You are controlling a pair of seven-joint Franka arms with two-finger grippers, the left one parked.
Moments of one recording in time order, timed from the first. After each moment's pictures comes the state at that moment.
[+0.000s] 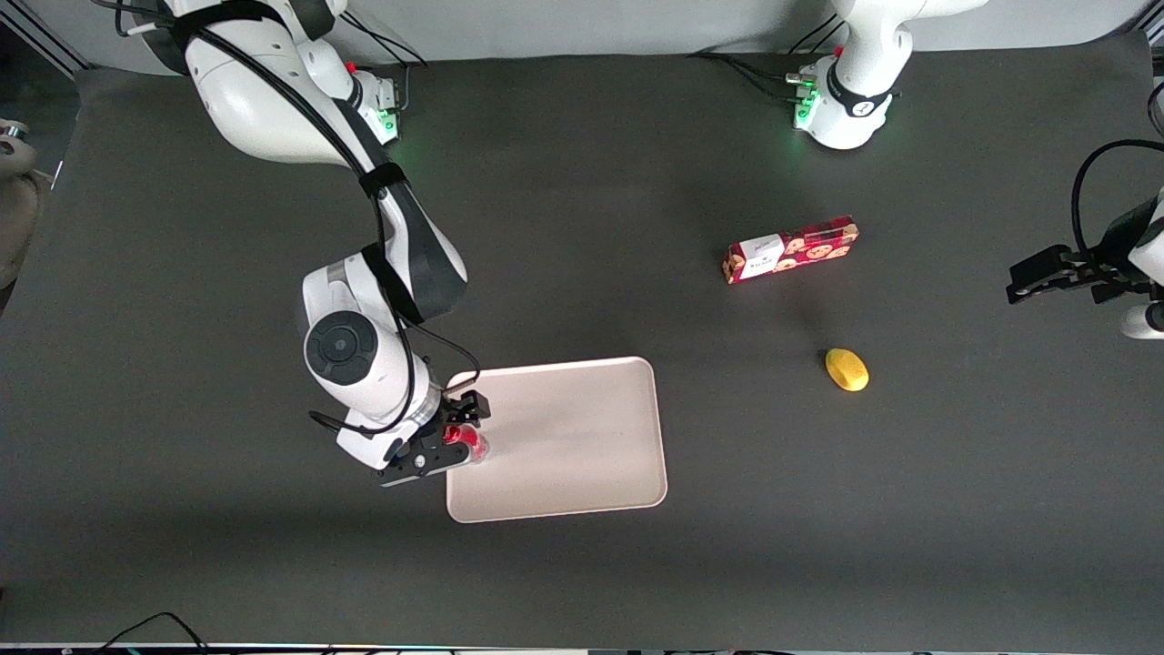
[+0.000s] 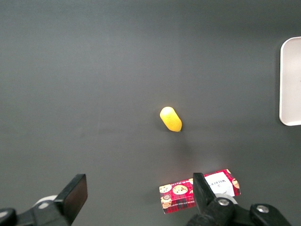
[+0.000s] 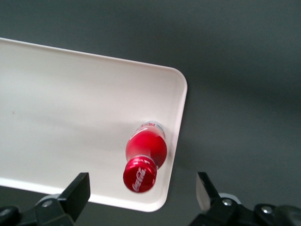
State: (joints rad) arm 0.47 0.68 -0.08 -1.29 0.04 2.03 0.15
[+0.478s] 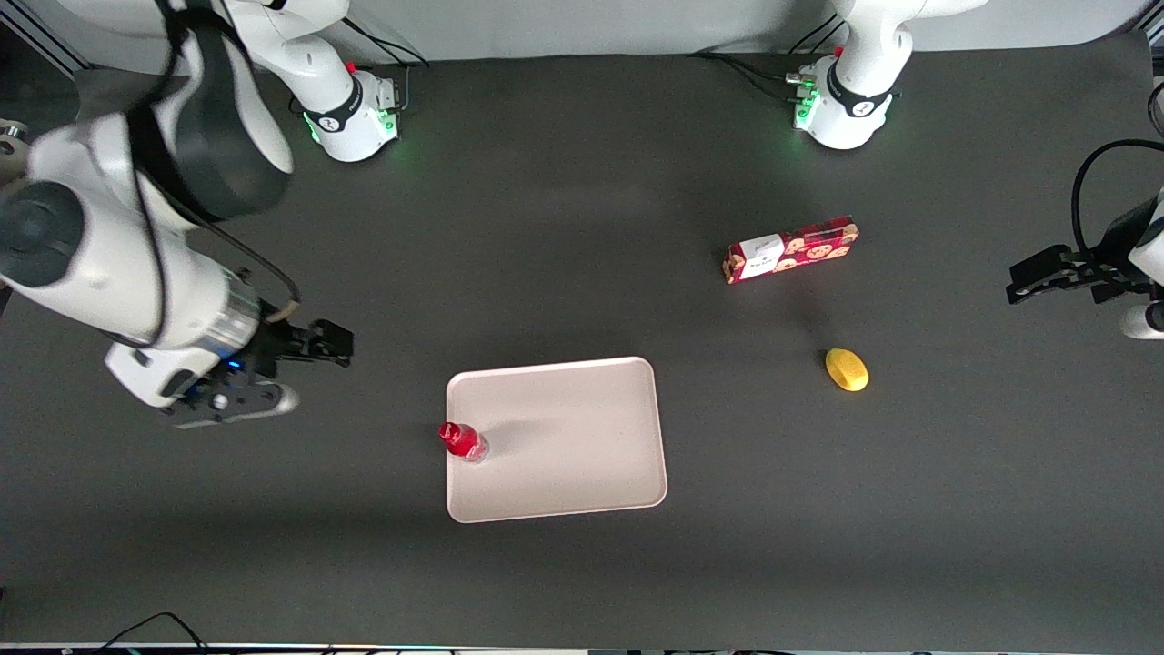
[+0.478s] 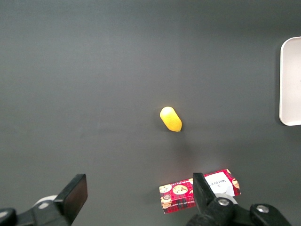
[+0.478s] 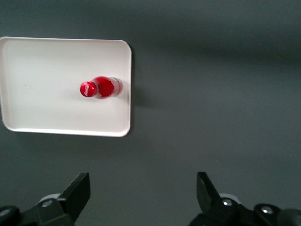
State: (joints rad) arm 0.31 0.36 -0.08 -1.27 0.06 1.61 0.14
